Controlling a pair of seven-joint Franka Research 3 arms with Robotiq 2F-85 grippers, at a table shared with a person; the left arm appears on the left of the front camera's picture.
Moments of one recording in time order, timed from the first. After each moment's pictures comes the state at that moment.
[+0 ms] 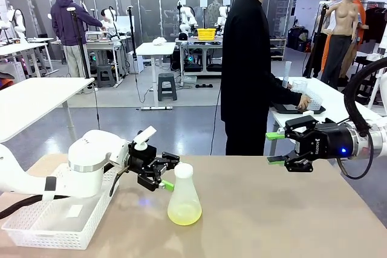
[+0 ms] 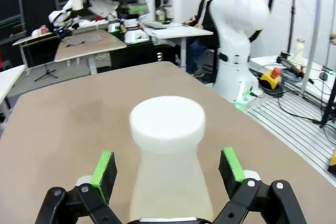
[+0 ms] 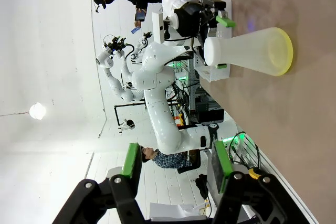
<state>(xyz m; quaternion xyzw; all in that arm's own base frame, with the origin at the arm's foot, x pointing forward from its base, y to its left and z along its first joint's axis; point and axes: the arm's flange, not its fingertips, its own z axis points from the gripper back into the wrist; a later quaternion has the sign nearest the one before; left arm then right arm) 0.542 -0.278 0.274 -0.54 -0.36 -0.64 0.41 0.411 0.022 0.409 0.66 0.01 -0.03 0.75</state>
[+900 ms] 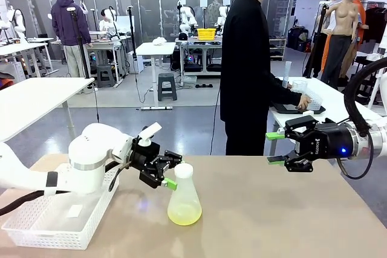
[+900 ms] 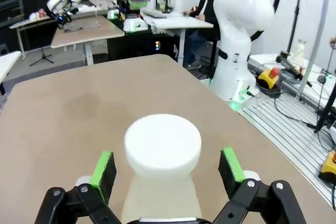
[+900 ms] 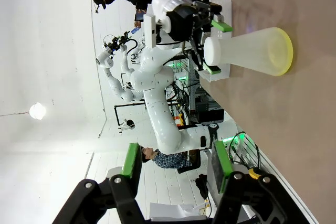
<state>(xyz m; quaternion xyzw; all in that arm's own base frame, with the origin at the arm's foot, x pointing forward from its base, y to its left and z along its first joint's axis) 0.534 -0.288 0.301 -0.52 -0.33 -0.66 0.43 0.411 0.022 0.409 0.66 0.01 -0.03 0.75</state>
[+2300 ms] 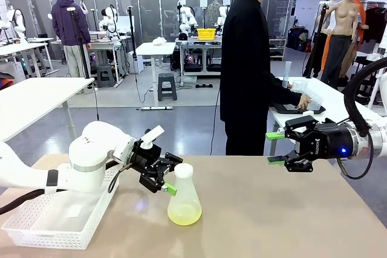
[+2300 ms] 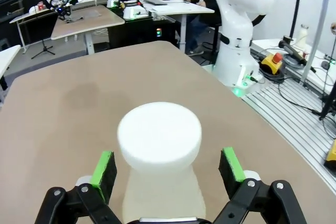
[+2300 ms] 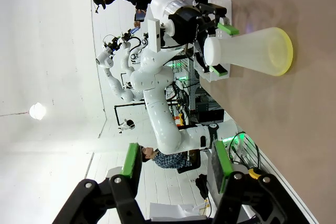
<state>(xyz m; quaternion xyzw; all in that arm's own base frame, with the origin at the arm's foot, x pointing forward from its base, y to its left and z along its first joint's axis) 0.528 -0.290 0.292 -0.50 -0.33 -0.68 0.43 0.411 0.022 0.409 0.66 0.01 -0.03 0.75</state>
